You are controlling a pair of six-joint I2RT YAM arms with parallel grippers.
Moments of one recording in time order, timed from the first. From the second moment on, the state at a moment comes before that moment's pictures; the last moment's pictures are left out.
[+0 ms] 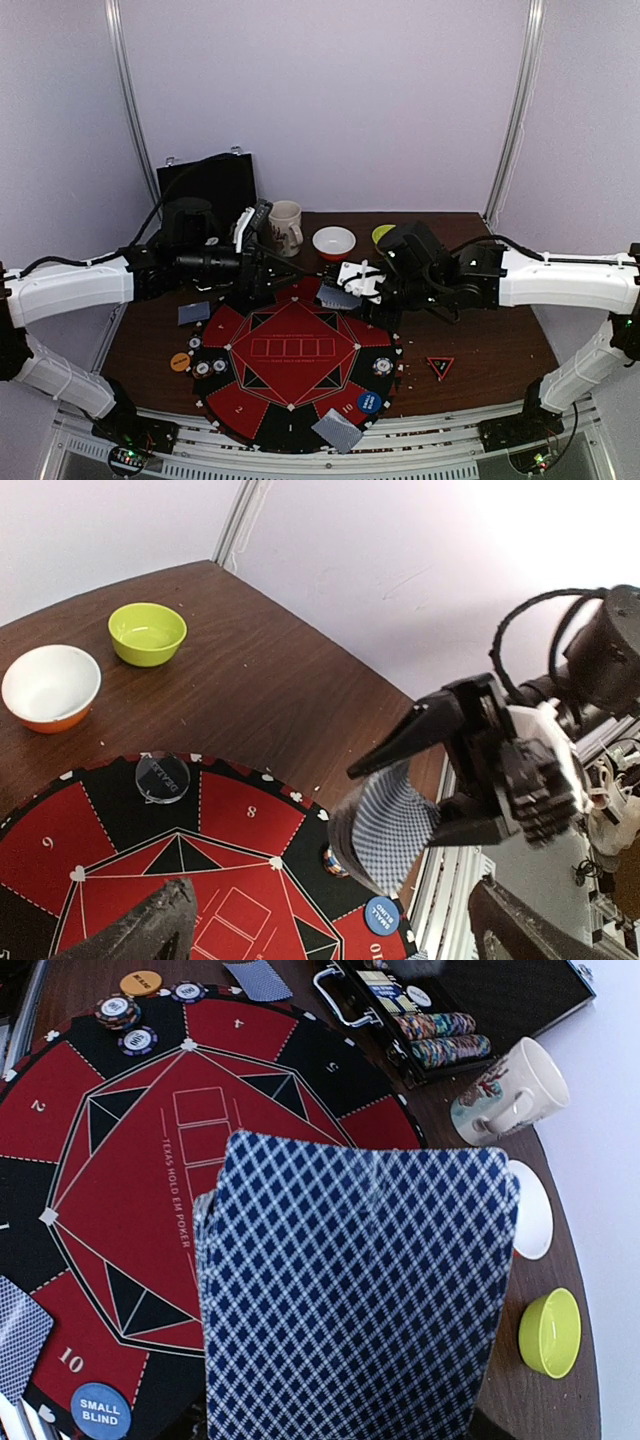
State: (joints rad) left arm -0.74 1.29 0.91 0.06 0.56 -0.31; right arm 1.03 1.42 1.11 -0.43 0.15 -0.43
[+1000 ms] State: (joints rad) left arm -0.77 1.44 1.00 -0.10 0.47 -0.23; right arm 1.11 1.54 1.19 -0.40 0.15 -0.44
